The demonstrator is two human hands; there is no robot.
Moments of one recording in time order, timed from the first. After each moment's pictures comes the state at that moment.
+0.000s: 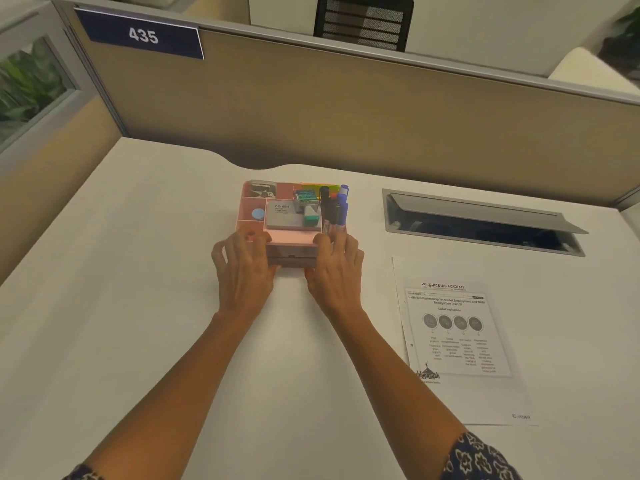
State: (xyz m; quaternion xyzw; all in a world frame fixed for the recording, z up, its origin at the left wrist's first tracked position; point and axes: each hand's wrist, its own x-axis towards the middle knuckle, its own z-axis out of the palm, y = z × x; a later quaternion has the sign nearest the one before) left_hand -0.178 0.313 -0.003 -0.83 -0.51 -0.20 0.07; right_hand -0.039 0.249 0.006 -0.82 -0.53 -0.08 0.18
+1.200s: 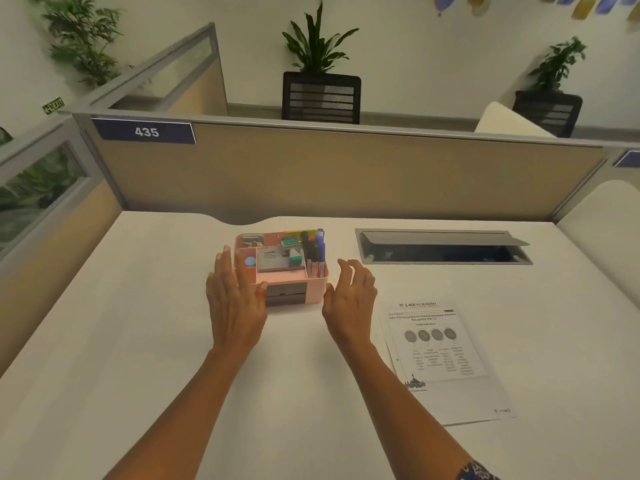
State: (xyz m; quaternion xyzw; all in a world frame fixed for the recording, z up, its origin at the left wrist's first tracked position) left_hand -0.187 0.302 0.043 -0.82 -0.50 -0.28 -0.01; right_hand -0.030 0.208 0.051 -0.86 -0.41 -0.05 0.29
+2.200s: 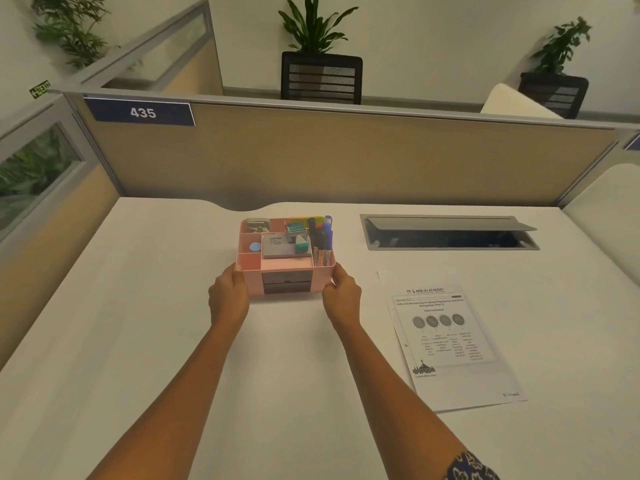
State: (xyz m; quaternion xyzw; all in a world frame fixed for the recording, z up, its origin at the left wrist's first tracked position) left_hand -0.197 0.329 0.035 -0.63 -0.61 -0.29 -0.38; right_hand -0.050 0.229 0.039 -0.82 -0.24 0.26 0.46
